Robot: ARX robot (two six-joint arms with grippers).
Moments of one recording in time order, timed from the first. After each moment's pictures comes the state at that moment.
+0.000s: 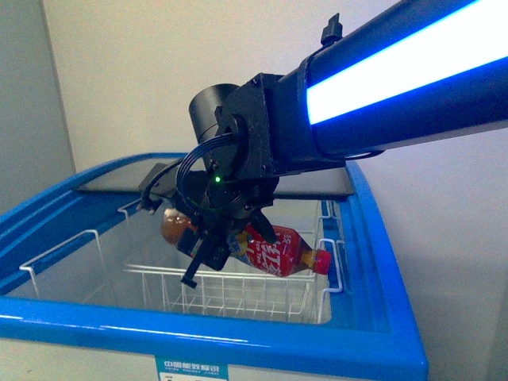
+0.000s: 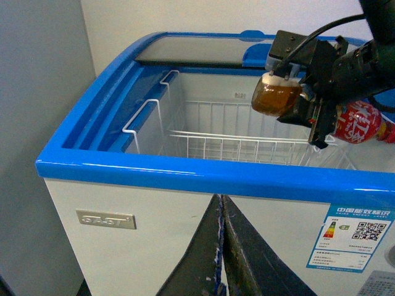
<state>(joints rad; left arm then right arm) 0.00 0.23 0.01 0.23 0.00 0.00 0.62 2.55 2.37 -0.41 0.09 -0.79</state>
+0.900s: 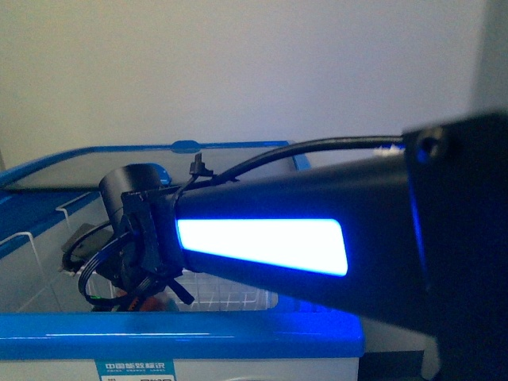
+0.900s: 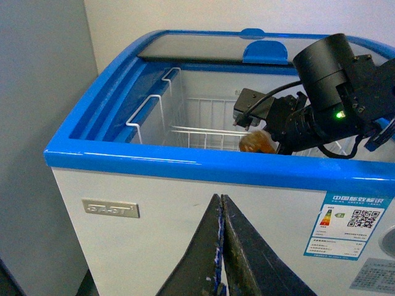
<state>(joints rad) 0.00 0.01 0.01 0.00 0.00 0.00 0.65 2.80 2.58 -0.41 0.10 -0.69</state>
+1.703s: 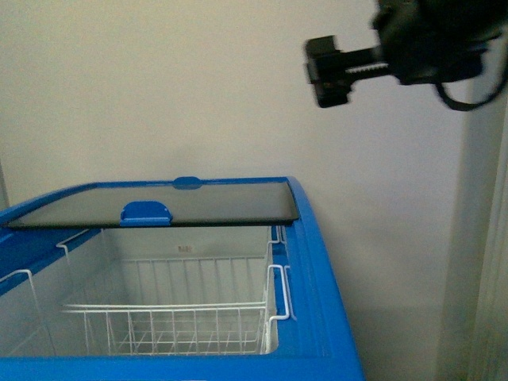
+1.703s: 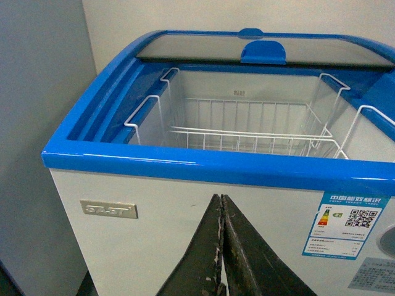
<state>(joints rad) 0.00 0.01 0.01 0.00 0.00 0.00 0.31 1.58 1.42 0.03 0.29 -0.12</state>
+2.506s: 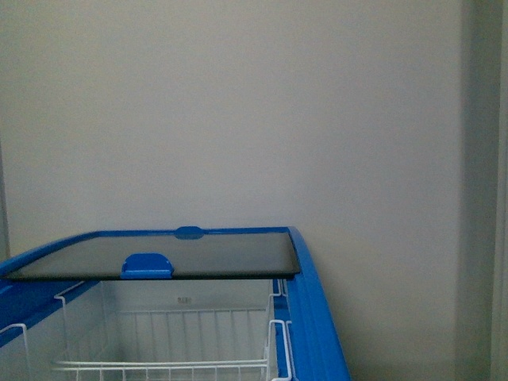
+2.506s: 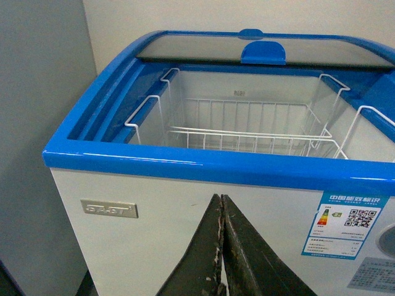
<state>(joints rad) 0.00 0.01 0.01 0.00 0.00 0.00 0.00 0.31 0.24 0.07 0.00 0.00</state>
